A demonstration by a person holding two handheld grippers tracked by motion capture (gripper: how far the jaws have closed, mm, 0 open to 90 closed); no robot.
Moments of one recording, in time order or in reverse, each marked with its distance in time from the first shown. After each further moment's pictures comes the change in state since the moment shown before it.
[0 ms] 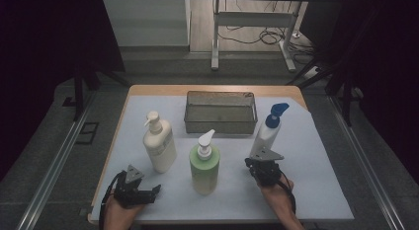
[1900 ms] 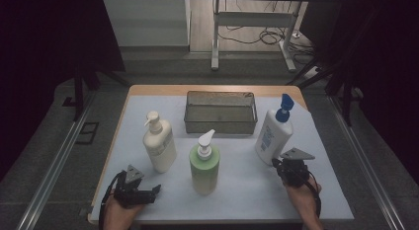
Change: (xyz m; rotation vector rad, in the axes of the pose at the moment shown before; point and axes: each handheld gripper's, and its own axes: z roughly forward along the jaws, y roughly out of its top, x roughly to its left) left arm 0.000 0.000 0.000 0.001 -0.001 -0.001; right arm -0.064 -0.031 -0.030 0.048 -0.088 0.086
